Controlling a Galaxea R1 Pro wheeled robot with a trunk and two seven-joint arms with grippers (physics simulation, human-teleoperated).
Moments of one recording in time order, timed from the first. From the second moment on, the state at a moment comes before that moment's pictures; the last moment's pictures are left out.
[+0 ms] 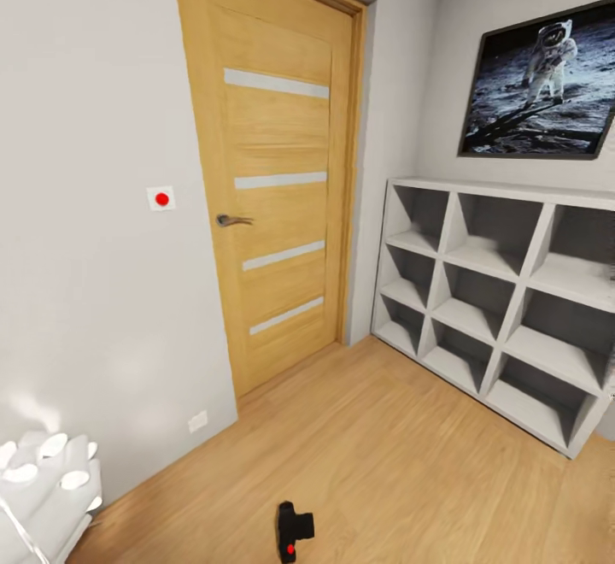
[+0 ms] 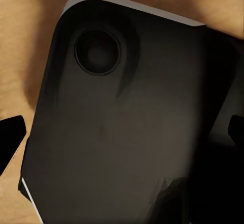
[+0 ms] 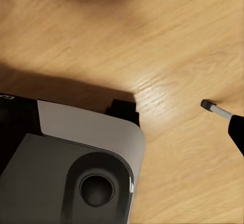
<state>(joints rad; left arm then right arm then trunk) 0.00 -0.03 0.04 -0.04 0.29 -0.06 0.00 -0.26 -0.09 -0.03 0.03 0.19 -0.04 0.17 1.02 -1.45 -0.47</state>
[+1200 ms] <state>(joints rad) 0.00 -0.02 0.04 -0.04 0.29 -0.06 -0.01 -0.26 -0.10 -0.02 0.03 0.20 -0.03 0.16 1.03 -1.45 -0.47</state>
